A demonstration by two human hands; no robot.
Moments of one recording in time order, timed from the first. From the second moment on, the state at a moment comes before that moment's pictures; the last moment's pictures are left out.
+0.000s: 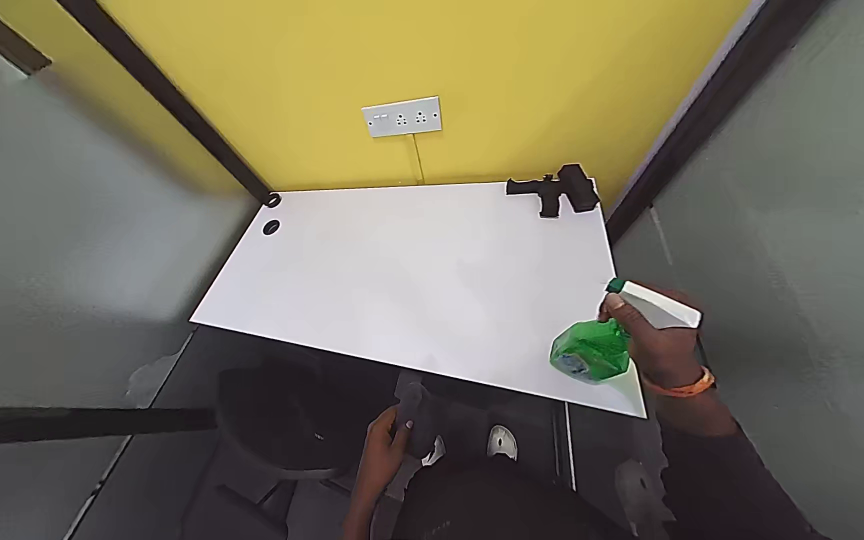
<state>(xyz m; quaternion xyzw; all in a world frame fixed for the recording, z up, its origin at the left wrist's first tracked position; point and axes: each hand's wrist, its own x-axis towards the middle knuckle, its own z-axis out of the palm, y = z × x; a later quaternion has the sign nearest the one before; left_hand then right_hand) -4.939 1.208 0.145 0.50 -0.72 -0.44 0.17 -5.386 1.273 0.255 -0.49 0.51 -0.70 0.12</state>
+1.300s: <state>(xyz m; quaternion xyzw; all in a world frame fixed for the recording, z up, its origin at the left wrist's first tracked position) -4.813 1.135 0.114 0.35 -0.78 -0.51 0.09 -5.154 1.343 0.247 -0.53 0.60 -0.60 0.03</state>
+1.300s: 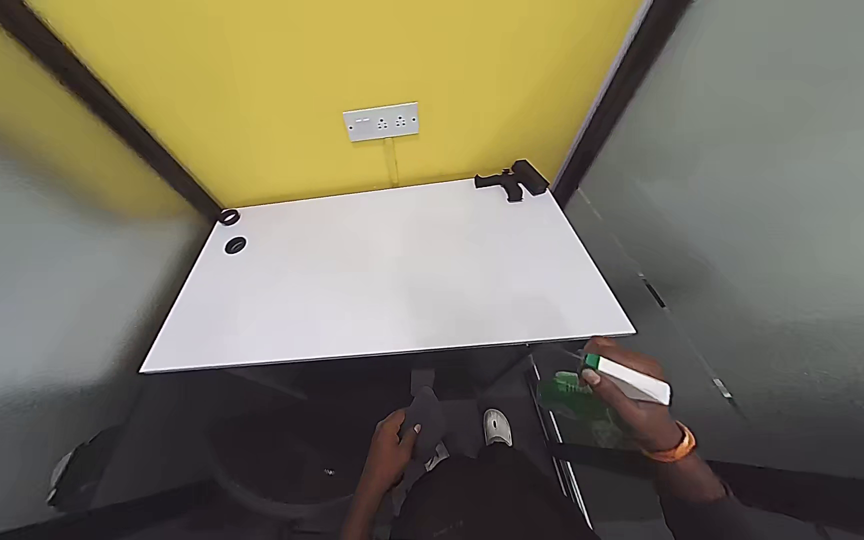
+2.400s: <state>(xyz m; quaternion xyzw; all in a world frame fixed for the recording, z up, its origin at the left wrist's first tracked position) -4.837 1.159 0.102 0.51 -0.69 -0.47 0.21 -5.393 1.163 0.267 -0.30 0.68 -0.66 0.08</state>
